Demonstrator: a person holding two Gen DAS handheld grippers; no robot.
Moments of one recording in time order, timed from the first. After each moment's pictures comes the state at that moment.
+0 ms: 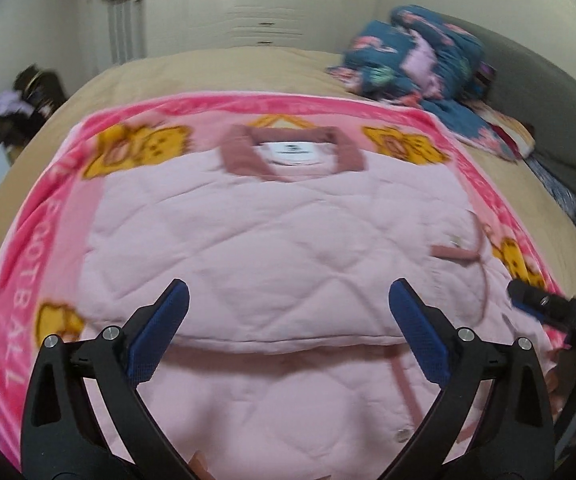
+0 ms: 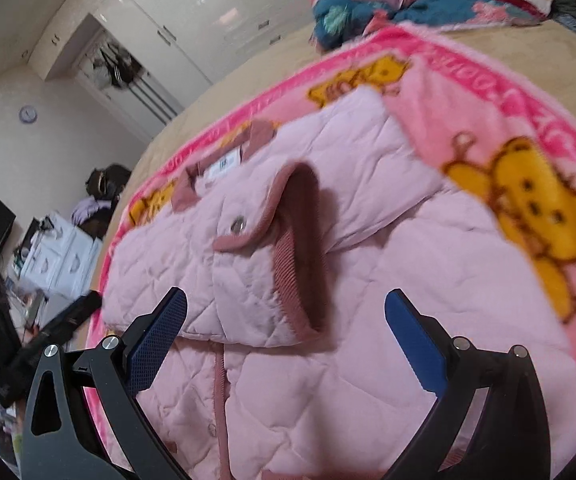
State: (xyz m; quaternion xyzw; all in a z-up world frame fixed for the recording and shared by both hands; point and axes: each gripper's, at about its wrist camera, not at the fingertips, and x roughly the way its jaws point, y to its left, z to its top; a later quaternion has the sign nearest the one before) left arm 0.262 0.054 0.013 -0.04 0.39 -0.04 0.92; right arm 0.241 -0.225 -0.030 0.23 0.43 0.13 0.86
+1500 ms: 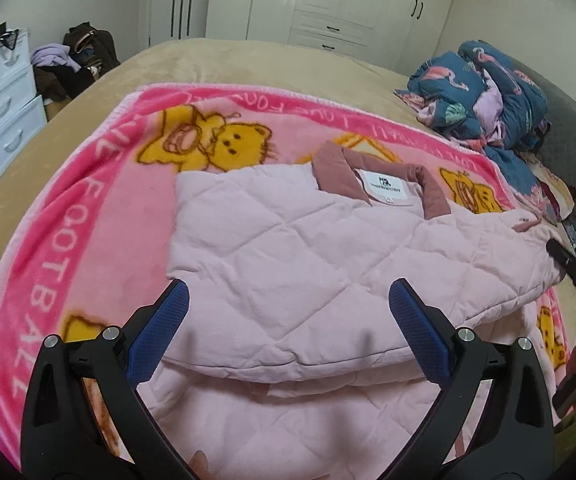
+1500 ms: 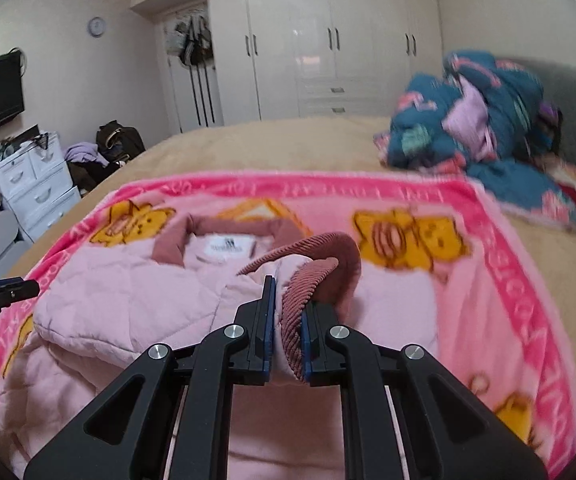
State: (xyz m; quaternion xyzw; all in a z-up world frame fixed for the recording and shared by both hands) left arm 0.310 0.130 0.006 -0.11 0.40 0.03 0.91; right arm 0.347 -0.196 0.018 0.01 0.30 0.17 0.94
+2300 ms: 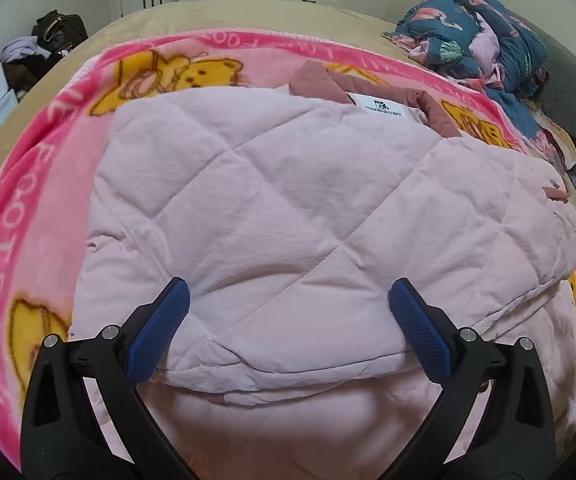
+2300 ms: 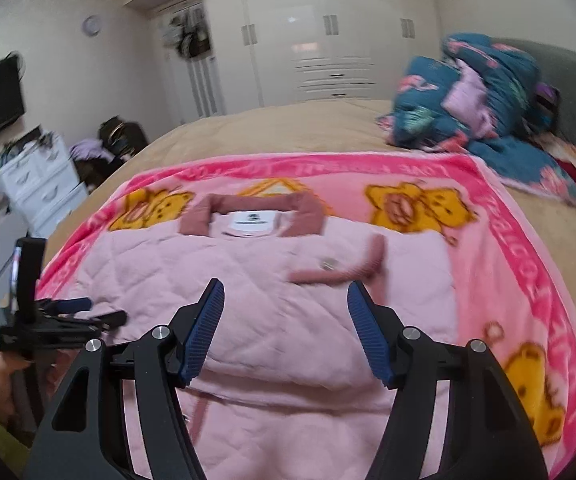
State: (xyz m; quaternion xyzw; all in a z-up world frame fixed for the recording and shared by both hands) left arm 0.332 0.107 -0.061 -0.08 0.46 0.00 0.88; right arm 0.311 -0.152 0.027 -0.01 0.33 0.18 0.93
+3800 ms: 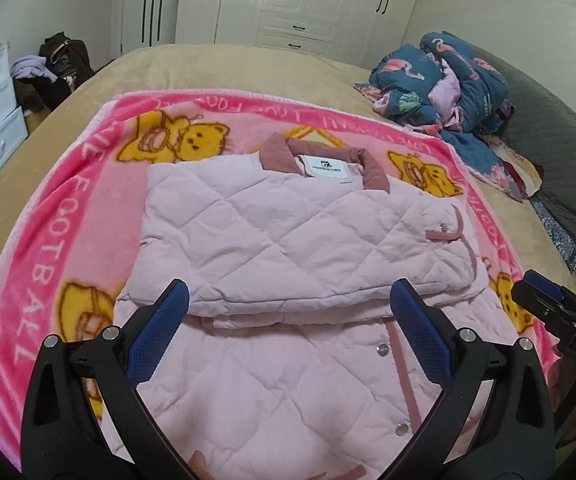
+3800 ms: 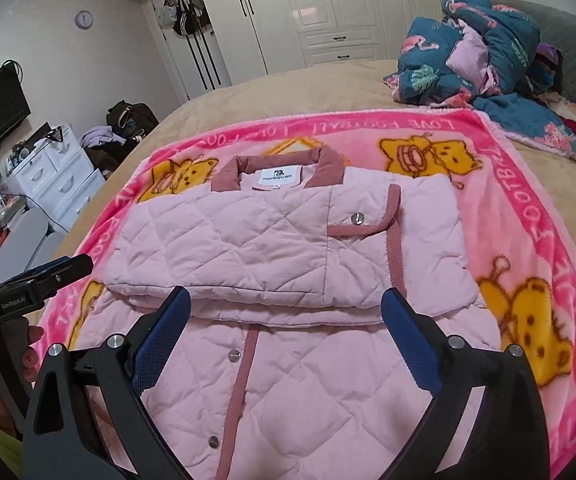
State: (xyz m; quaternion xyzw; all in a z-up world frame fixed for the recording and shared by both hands) left arm 0.247 0.086 0.040 -0.10 0.39 -0.02 0.91; right arm 0.241 -0.166 0.050 0.04 0.38 0.18 0.91
